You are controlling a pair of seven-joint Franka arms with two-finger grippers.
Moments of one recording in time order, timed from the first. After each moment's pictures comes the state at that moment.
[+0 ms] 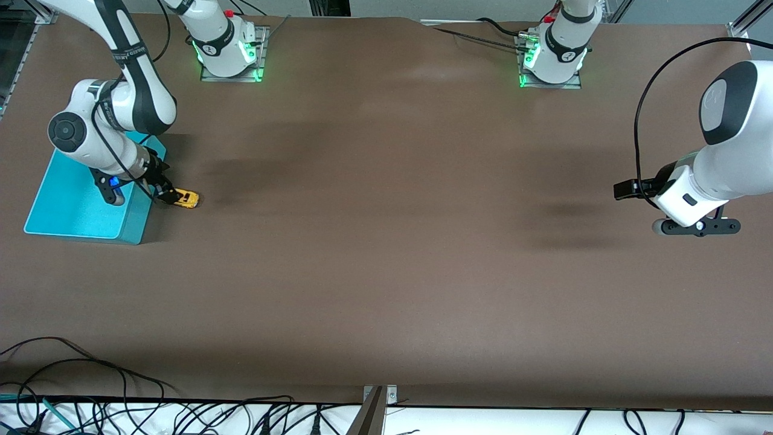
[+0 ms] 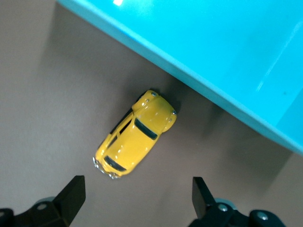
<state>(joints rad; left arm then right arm) 0.30 0.24 -0.35 -1.65 0.13 1.65 -0.11 -0.01 0.18 -0.09 -2.37 -0.03 2.44 1.08</state>
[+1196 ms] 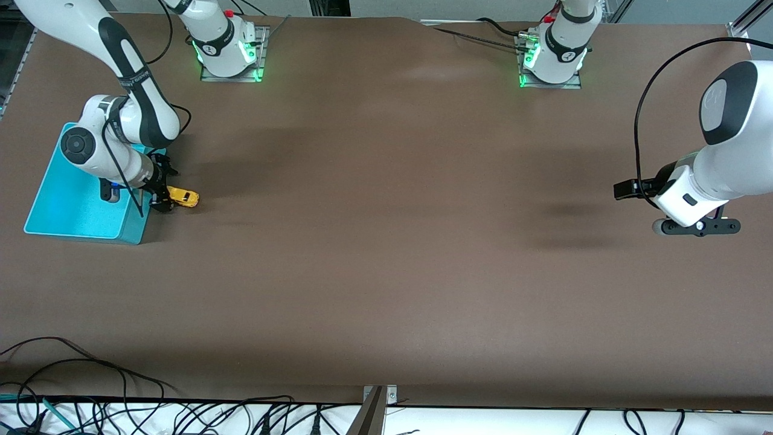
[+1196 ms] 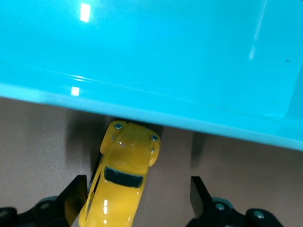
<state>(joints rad) 0.30 0.24 -0.35 -1.65 0.13 1.65 -0.11 -0.06 0.30 -0.09 -2.37 -0.04 2.54 1.31</state>
